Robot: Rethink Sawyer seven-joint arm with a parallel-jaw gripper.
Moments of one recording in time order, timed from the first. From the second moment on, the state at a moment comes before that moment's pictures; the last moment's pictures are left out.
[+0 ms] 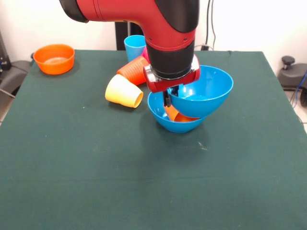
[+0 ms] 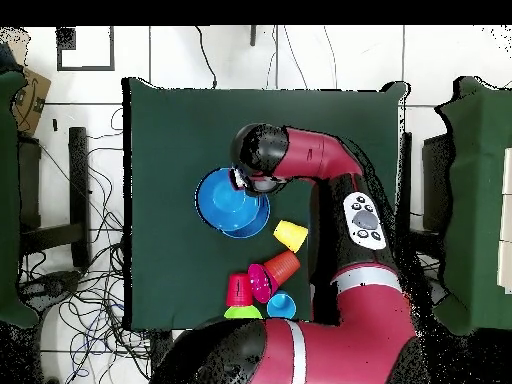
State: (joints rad) arm -0.34 -0.46 0.19 1.32 -0.14 0.97 1.36
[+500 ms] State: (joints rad) arm -0.34 -0.44 0.20 1.28 -0.13 0.97 1.36
